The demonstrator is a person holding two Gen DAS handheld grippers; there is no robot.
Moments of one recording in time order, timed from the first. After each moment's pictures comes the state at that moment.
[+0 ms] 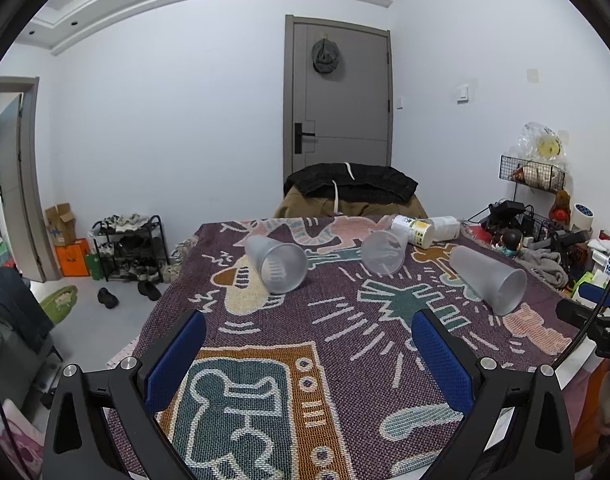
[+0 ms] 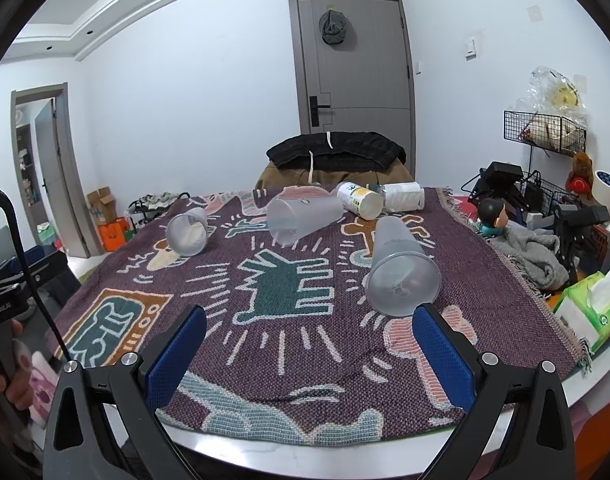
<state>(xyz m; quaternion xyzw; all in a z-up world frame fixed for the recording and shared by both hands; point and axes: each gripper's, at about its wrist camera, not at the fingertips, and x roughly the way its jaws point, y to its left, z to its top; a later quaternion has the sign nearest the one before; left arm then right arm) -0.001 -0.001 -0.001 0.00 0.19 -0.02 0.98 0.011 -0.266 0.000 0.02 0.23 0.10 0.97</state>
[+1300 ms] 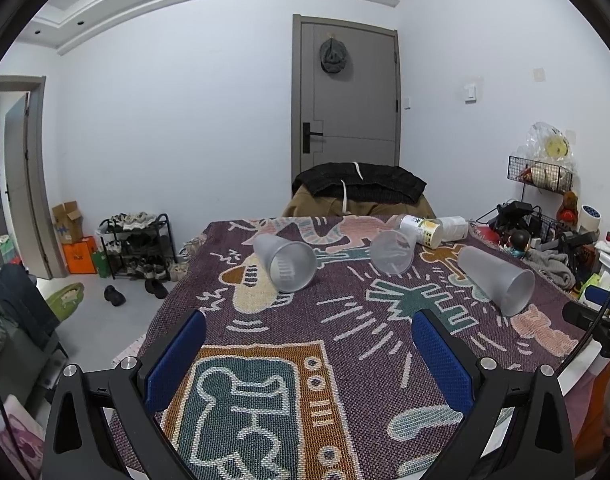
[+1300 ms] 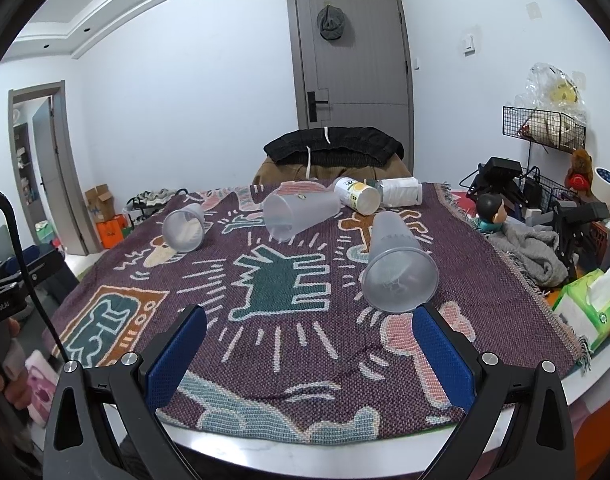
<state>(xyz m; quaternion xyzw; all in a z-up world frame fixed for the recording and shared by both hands) 0.003 -0.001 -0.002 -0.01 0.19 0.00 0.98 0.014 -0.269 -0.005 0.02 0.24 0.09 0.97</state>
